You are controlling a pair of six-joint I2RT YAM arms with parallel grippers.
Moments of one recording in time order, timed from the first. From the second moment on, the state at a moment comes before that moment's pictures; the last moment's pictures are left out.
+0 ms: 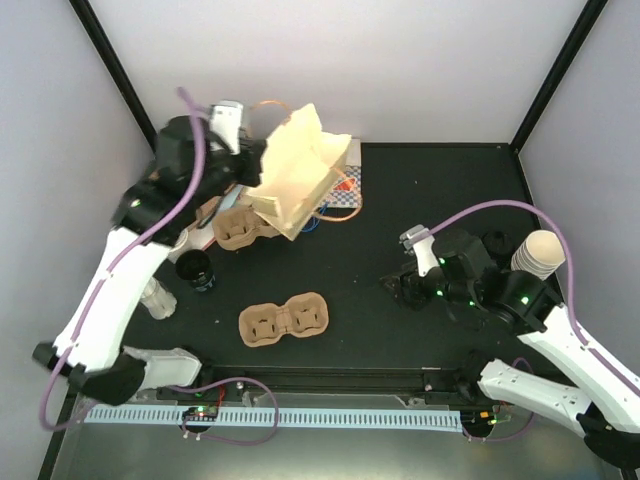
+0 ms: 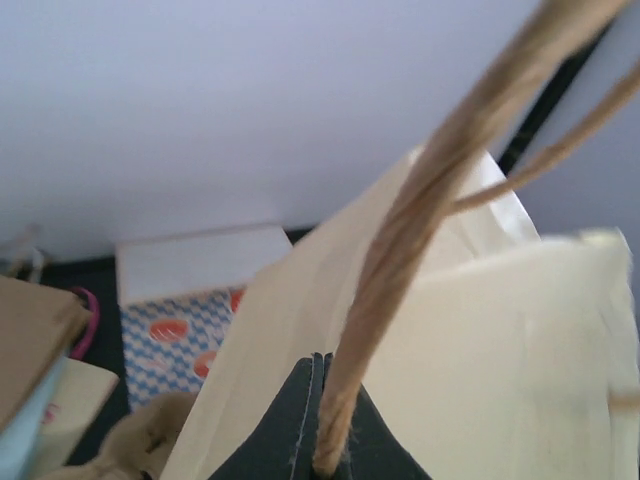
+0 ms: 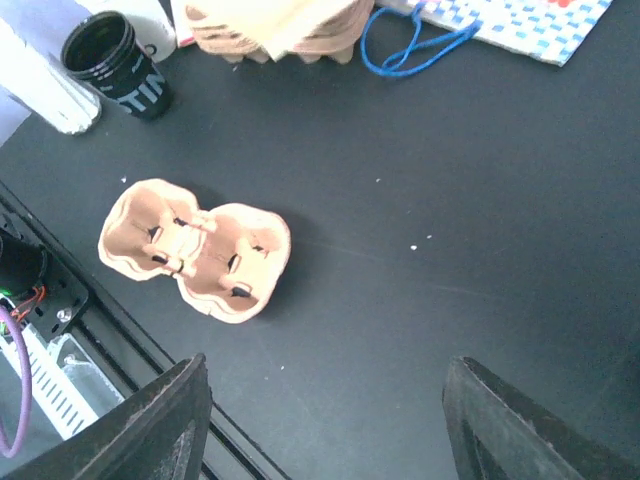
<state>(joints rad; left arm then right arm) -0.50 1.32 1.70 -0.75 0.02 -0.26 0.83 0.82 1.10 -1.00 -0.04 0.30</state>
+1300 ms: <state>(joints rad) -0.44 0.84 1.80 -0.89 -0.18 -0.17 1.24 1.77 1.44 -0.75 0.16 0.79</state>
